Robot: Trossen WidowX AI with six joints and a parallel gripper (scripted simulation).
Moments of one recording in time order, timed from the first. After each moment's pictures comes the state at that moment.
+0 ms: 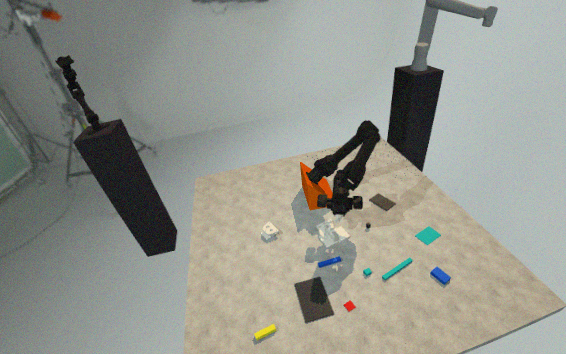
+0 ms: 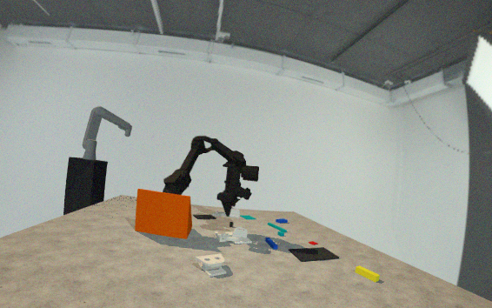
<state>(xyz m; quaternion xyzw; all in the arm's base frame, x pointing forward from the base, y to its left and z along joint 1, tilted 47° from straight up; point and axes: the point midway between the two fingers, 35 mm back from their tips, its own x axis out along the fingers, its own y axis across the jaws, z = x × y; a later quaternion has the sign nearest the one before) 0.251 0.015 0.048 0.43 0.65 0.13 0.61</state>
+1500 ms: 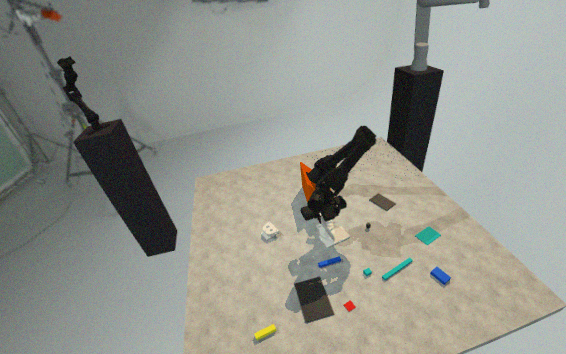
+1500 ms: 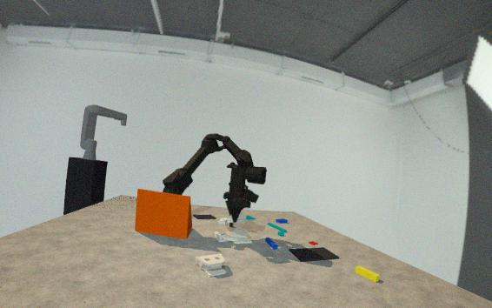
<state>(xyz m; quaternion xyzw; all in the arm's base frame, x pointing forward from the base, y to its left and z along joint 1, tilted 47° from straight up) 0.260 -0.035 -0.007 0.27 0.59 0.29 0.70</state>
